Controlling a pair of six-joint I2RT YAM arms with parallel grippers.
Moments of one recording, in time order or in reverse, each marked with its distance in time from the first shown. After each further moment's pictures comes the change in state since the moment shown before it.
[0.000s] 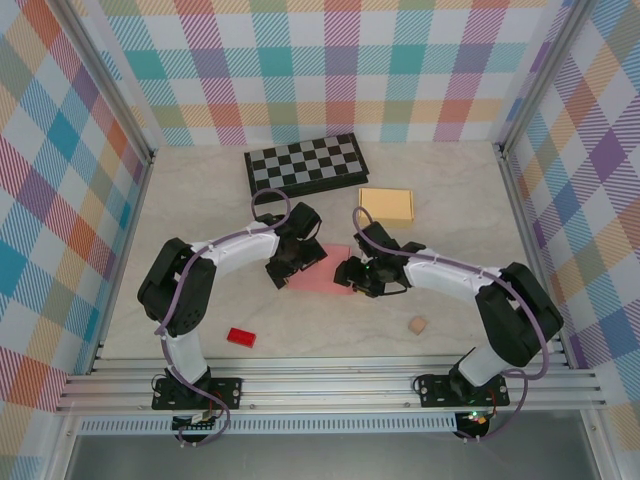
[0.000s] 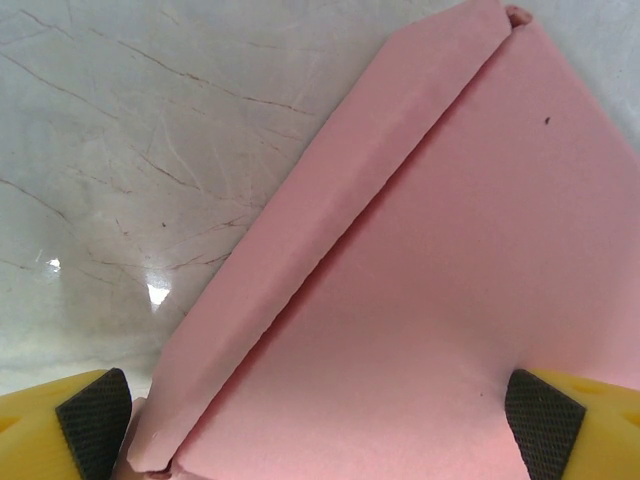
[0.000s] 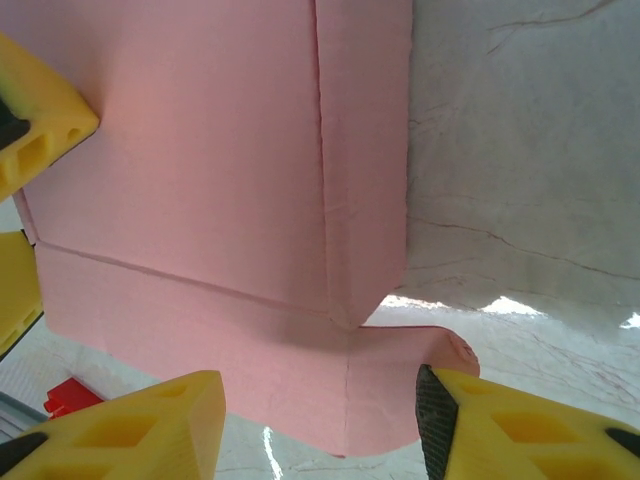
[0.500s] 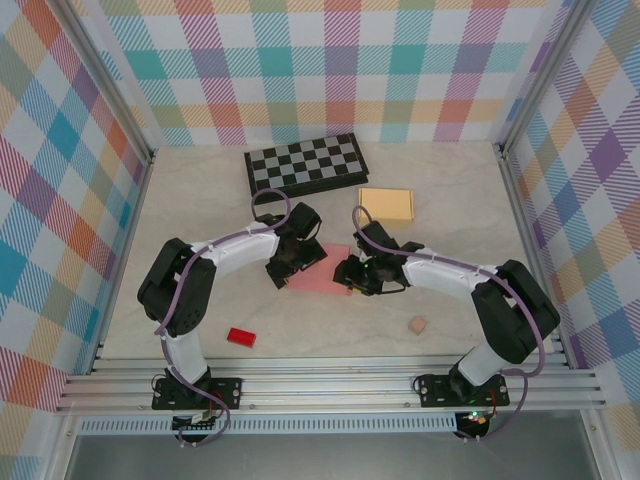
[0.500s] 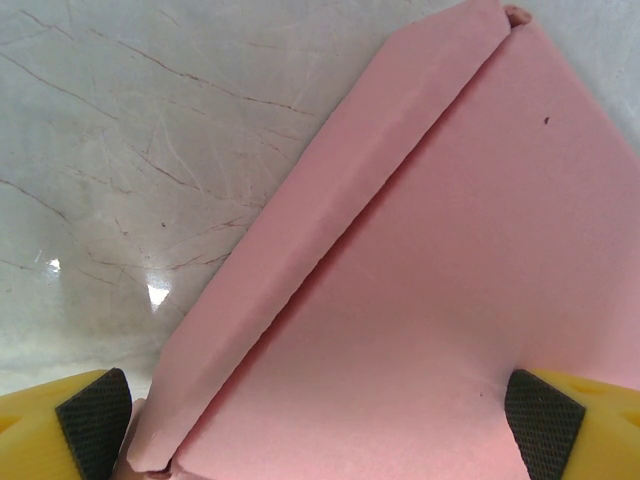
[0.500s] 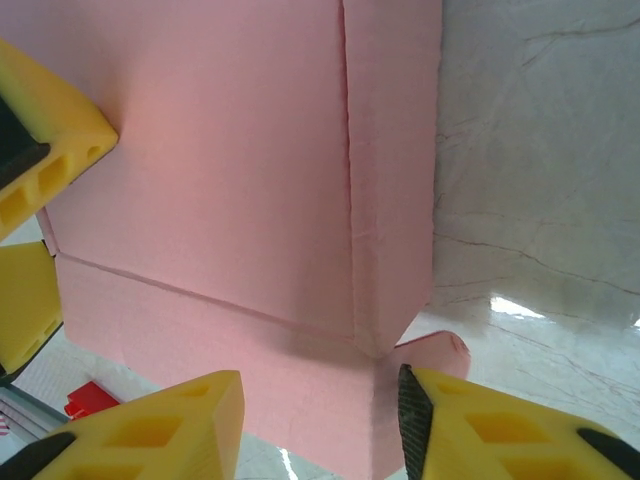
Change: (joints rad) left arm -0.001 -0.001 -0.001 0.002 0.000 0.000; right arm 0.003 0.019 0.000 0.041 -0.027 0.020
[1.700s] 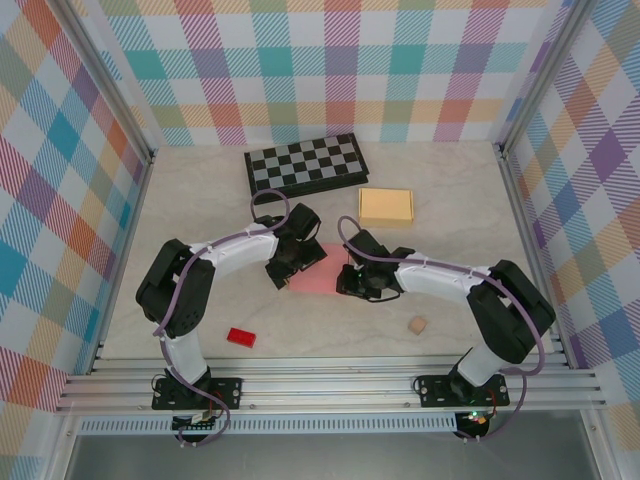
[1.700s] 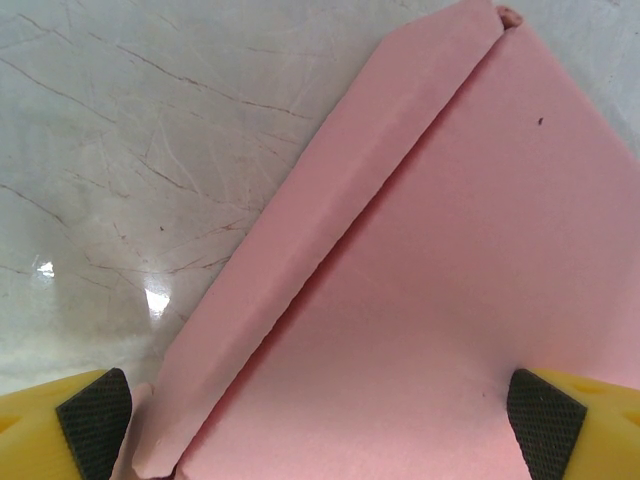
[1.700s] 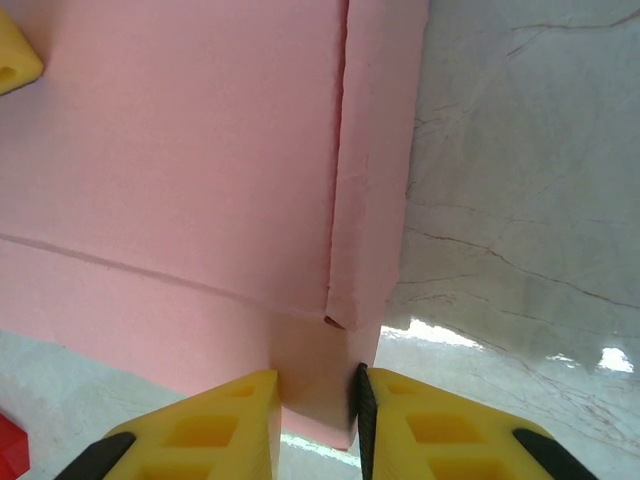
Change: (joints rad) left arm 0.000 -0.011 -0.019 0.024 -0.005 -0.003; right arm 0.072 0.016 0.001 -0.042 0.158 -0.105
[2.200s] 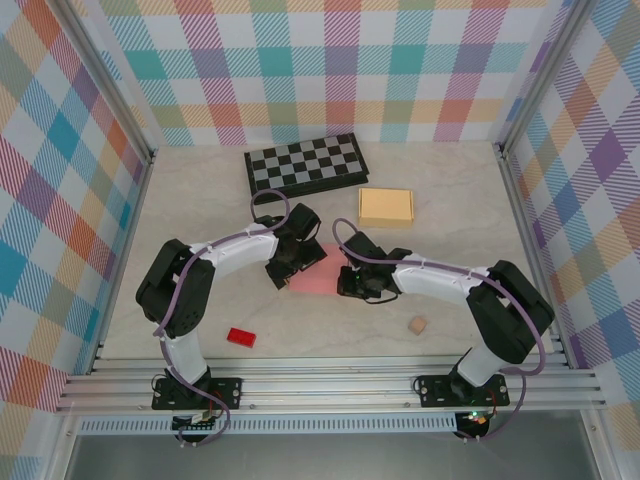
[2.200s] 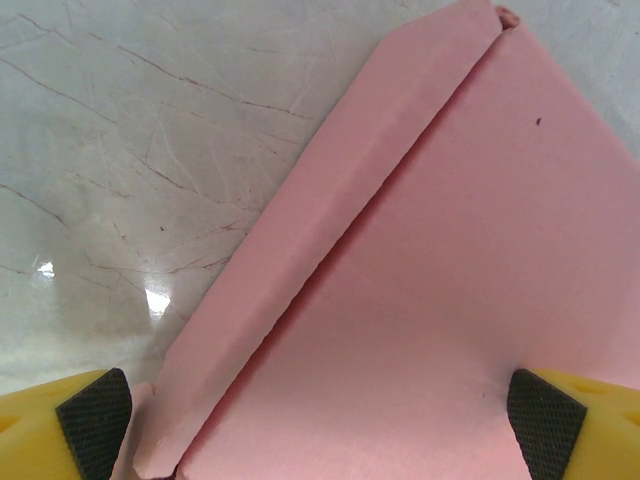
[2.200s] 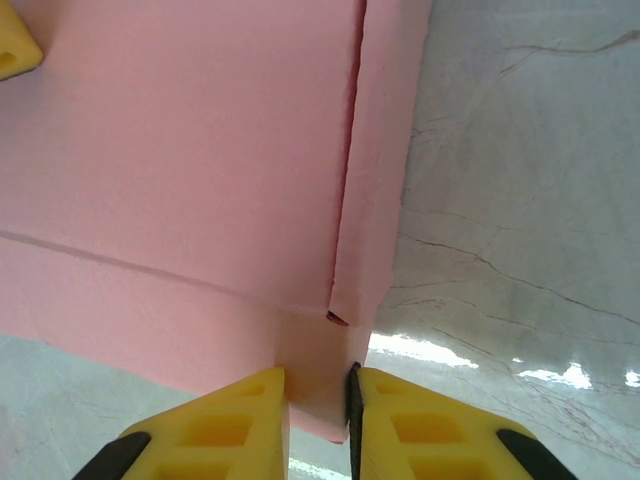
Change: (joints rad) left arm 0.000 0.000 0.000 0.000 0.000 0.000; right arm 0.028 0.001 0.013 -0.023 0.066 -0.037
